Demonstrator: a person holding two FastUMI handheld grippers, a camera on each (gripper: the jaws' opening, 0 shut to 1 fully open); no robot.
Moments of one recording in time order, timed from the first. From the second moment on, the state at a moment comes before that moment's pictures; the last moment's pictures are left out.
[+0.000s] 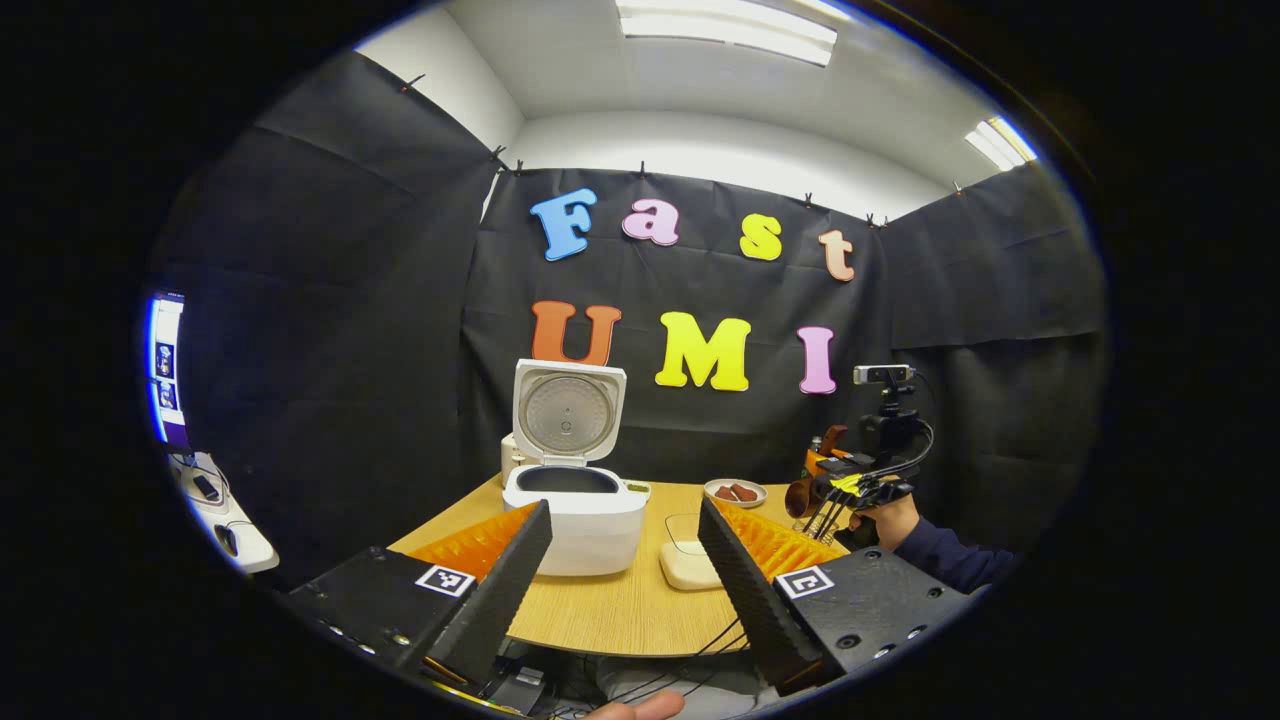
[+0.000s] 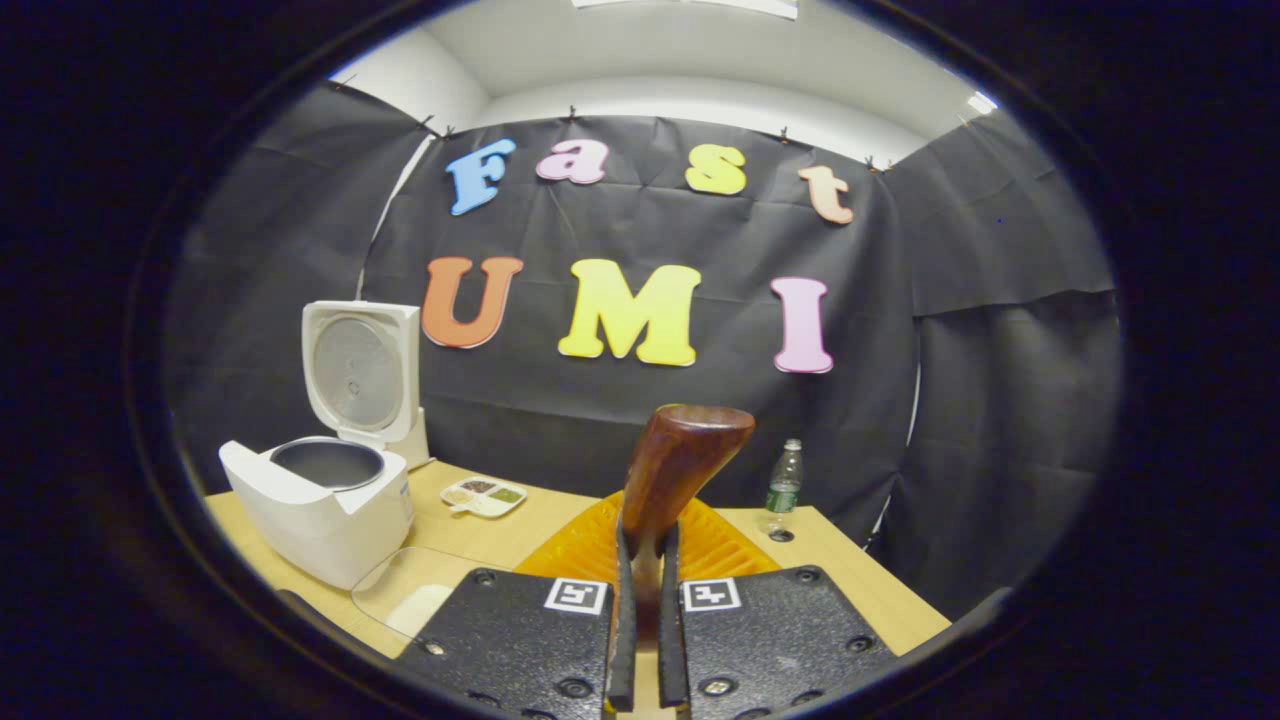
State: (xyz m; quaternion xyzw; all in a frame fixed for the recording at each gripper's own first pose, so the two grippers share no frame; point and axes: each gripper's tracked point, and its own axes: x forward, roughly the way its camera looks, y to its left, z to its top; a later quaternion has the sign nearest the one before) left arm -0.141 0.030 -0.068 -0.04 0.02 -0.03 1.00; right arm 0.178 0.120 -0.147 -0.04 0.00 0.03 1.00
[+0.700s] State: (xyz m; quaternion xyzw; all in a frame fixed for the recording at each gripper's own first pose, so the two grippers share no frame) left arm -0.148 0.041 -0.061 -0.02 0.00 -0.01 1.00; right arm 0.242 0.192 -0.260 -0.13 0.07 0.06 0.99
